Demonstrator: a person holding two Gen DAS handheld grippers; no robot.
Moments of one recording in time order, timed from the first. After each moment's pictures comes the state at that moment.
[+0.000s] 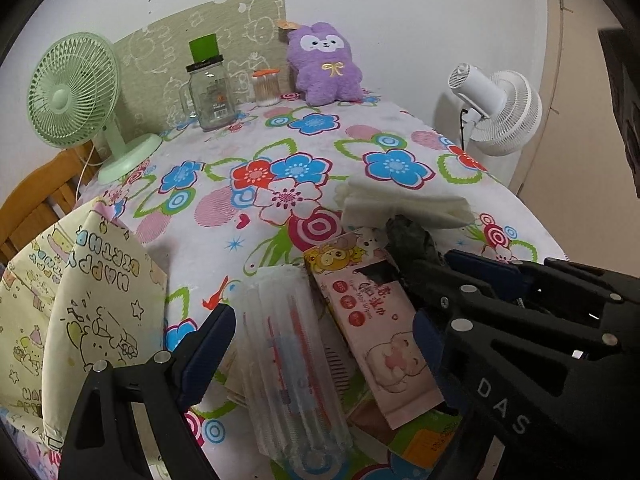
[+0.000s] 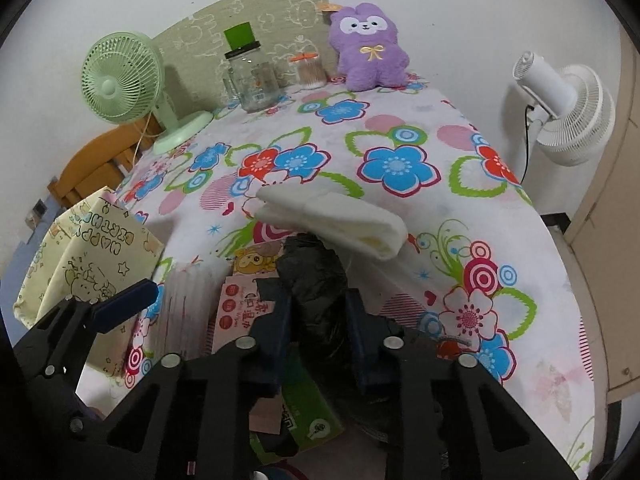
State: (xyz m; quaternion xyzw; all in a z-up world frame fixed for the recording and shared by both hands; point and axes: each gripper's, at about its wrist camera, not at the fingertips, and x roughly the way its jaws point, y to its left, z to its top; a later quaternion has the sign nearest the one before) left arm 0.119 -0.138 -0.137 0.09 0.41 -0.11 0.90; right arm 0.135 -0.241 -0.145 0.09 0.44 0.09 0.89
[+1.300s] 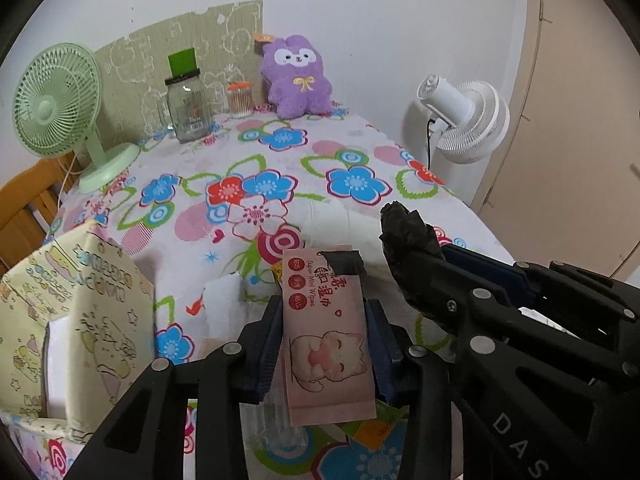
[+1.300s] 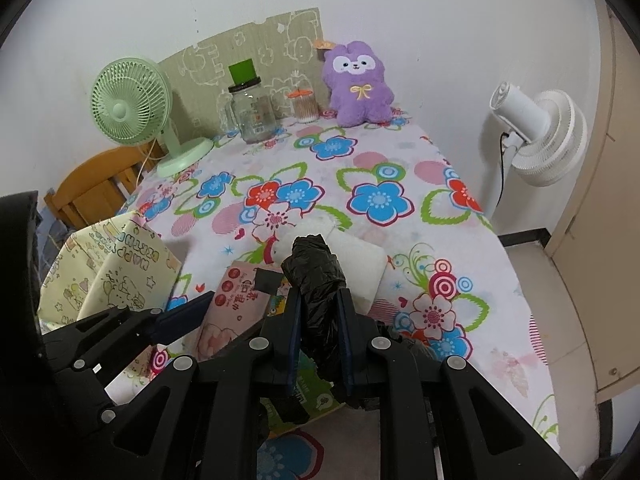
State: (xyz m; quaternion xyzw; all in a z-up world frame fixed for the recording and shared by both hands) left arm 0.104 -0.141 -0.105 0.07 0.41 -0.16 0.90; right arm 0.102 -0.242 -0.095 0.08 0.41 0.06 0.91
